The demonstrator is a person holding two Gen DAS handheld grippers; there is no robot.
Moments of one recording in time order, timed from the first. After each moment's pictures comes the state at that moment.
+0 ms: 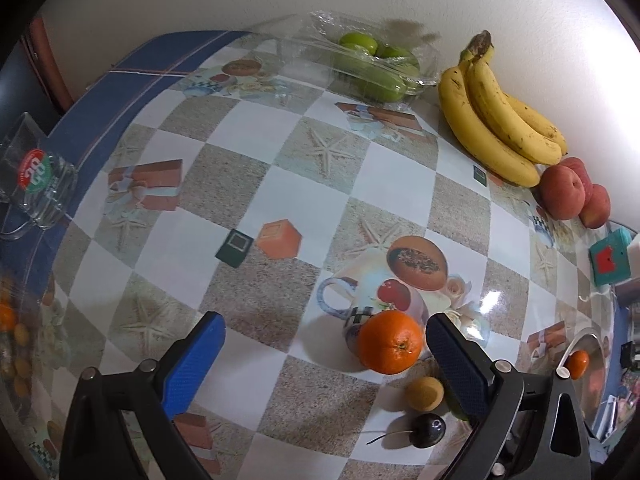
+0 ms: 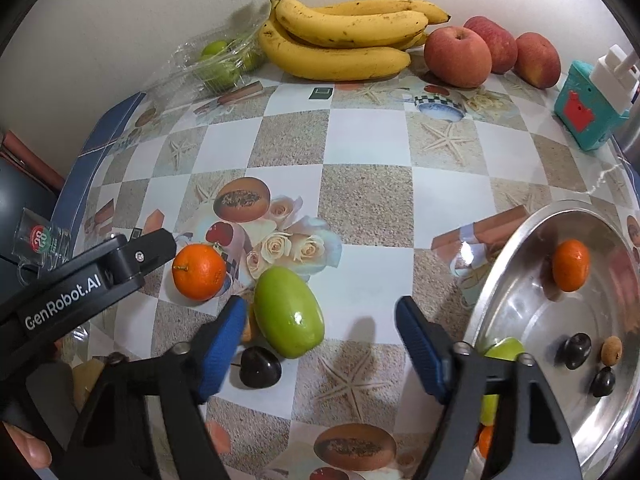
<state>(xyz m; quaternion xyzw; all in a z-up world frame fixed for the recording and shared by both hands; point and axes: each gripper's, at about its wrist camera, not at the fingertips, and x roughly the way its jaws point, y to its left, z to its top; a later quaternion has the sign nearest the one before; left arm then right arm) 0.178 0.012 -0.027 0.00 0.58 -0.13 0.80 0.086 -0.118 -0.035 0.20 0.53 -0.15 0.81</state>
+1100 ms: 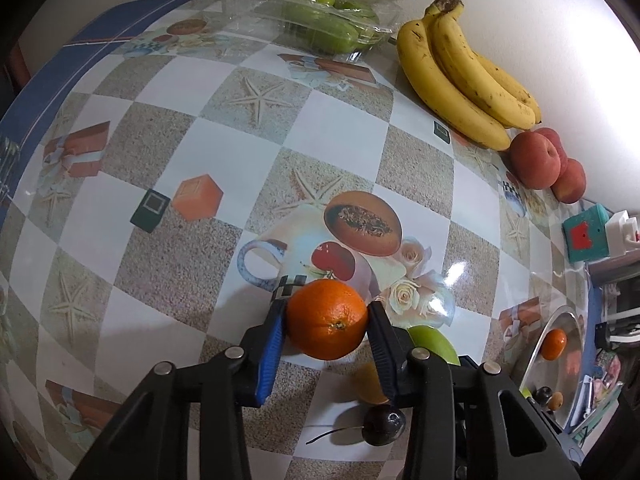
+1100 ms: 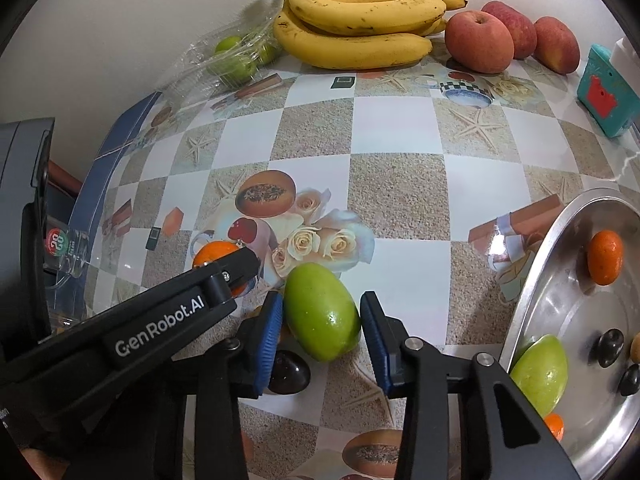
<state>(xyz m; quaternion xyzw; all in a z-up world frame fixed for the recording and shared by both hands) 0.174 -0.026 -0.063 -0.03 0.62 -0.19 0.76 0.090 -0.114 -0.043 0.24 0.53 -0.12 0.81</state>
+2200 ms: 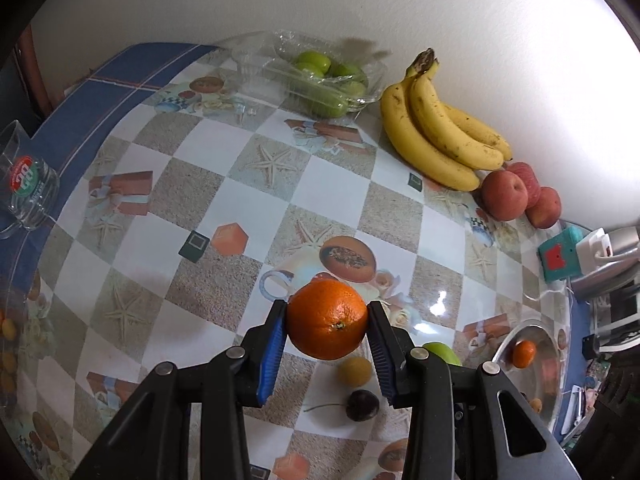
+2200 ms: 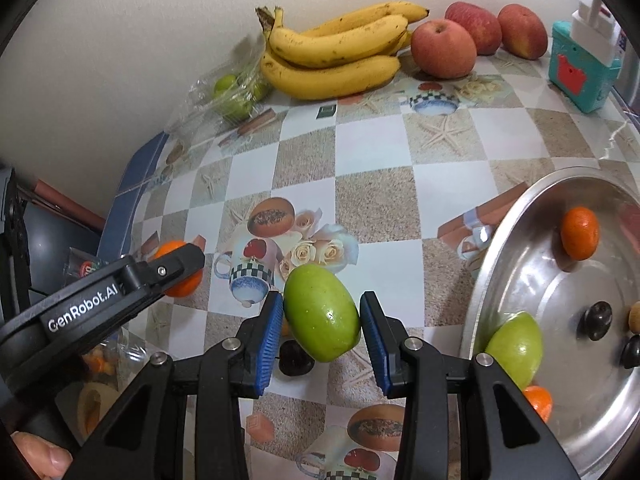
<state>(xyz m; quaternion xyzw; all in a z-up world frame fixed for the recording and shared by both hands) 0.154 0.003 0.009 -0.03 0.57 -0.19 0.80 0.059 -0.133 -0.014 0.30 0.48 -0.12 0.81</state>
